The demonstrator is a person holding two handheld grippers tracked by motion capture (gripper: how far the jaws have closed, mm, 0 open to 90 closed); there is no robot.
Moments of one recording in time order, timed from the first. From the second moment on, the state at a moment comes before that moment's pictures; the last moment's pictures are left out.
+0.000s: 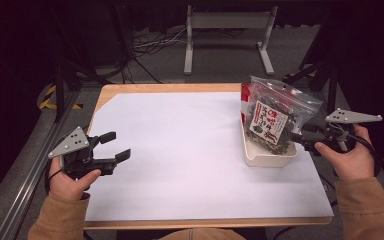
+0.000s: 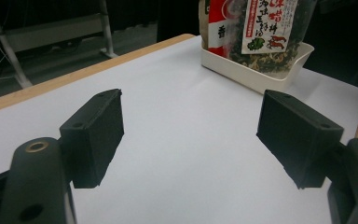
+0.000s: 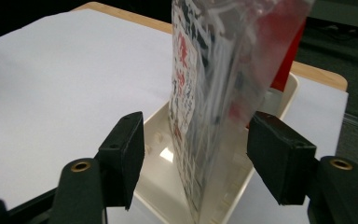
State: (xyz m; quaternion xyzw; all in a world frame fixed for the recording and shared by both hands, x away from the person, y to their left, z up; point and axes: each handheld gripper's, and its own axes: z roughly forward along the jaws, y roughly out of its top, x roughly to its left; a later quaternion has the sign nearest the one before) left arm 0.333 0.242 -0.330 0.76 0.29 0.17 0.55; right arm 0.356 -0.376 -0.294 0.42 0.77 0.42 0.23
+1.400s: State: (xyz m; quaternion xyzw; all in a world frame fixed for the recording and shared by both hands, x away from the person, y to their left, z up) left arm 0.325 0.242 -0.362 0.78 0.28 0.13 0.55; right arm 0.320 -0.297 -0.329 0.28 0.79 0.52 0.17
